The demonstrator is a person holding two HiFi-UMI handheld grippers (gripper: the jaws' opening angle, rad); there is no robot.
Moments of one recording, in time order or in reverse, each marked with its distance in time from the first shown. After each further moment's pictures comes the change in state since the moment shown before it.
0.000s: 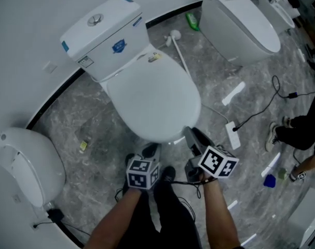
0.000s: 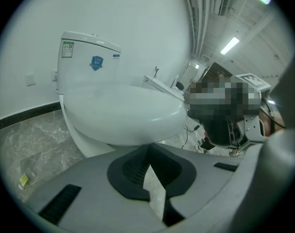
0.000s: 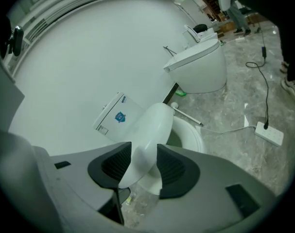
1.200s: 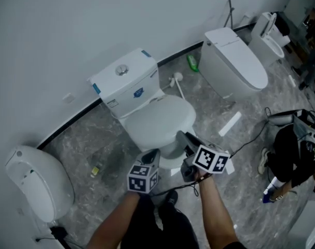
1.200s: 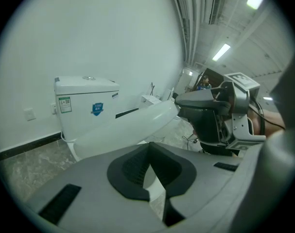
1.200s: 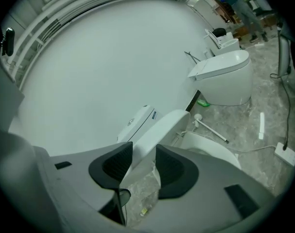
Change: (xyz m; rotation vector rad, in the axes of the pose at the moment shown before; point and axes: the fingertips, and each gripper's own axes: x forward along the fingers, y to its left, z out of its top) left arm -0.081 0.017 0.162 0.086 -0.115 -0.008; right arm 0.024 0.159 0.102 -0.096 -0.036 0.129
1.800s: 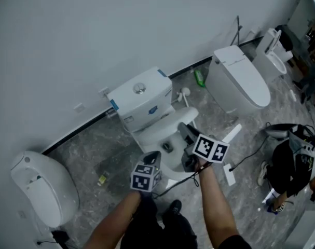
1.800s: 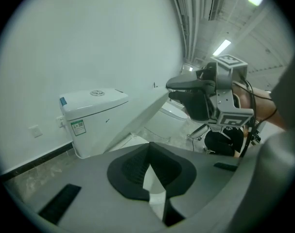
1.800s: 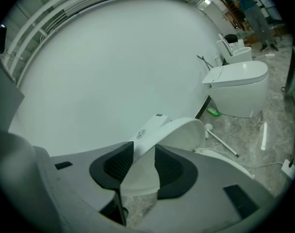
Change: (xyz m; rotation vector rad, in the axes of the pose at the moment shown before) left arm -0.025 0.059 0.066 0.045 0.031 0.035; right arm 0.074 0.080 0.073 -0.079 -0.014 0.003
